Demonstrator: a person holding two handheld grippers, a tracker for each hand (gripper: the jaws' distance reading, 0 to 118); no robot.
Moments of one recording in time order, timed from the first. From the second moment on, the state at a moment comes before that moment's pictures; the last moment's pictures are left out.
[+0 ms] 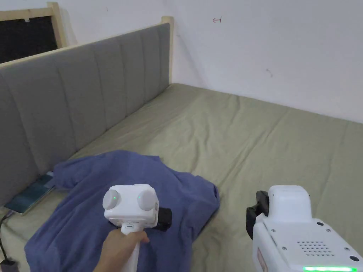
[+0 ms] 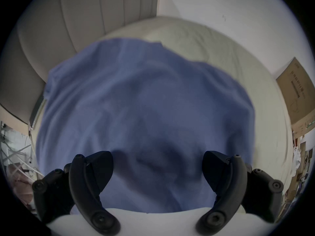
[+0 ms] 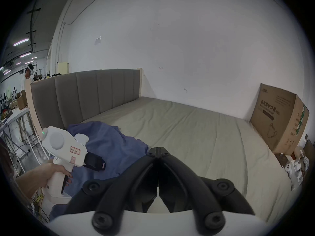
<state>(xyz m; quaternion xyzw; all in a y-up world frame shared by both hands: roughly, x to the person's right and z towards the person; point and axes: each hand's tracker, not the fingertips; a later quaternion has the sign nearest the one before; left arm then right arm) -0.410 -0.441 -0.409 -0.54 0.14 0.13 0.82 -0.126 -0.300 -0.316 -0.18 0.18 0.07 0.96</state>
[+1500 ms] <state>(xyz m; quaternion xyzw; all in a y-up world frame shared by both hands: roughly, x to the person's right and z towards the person) -0.055 -0.238 -0.392 -0.35 -0.41 0.15 0.83 0.126 -0.222 -0.267 -0.13 -0.12 -0.05 0.98</state>
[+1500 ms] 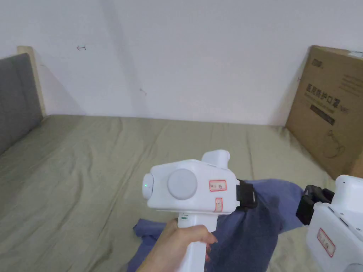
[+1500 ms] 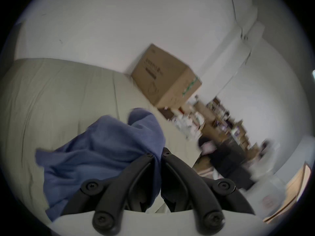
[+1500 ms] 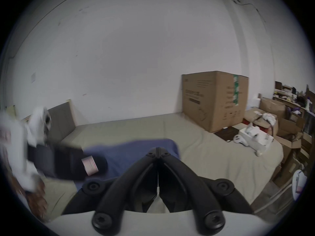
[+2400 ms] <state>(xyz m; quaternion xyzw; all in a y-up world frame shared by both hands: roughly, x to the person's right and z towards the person) -0.069 -0.392 -0.375 -0.51 -0.26 0.06 0.82 0.133 -0.293 -0.294 -0.23 -0.09 -0.08 0.97</state>
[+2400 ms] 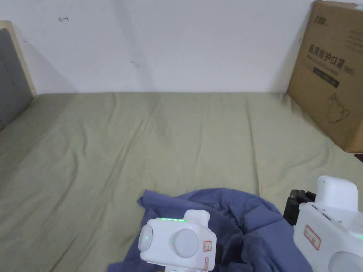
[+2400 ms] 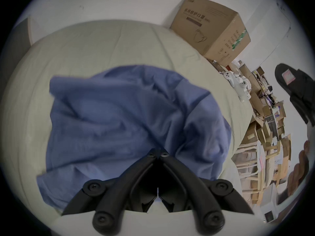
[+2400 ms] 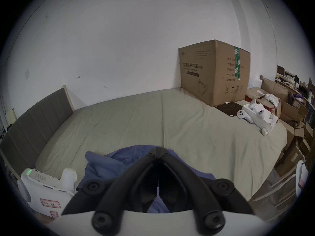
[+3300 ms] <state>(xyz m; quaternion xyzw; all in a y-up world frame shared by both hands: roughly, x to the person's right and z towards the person) -0.184 -0.410 -0.584 -0.53 -0.12 0.14 0.83 0.157 -0.361 -0.356 -0.32 -0.10 -0.08 0.94</state>
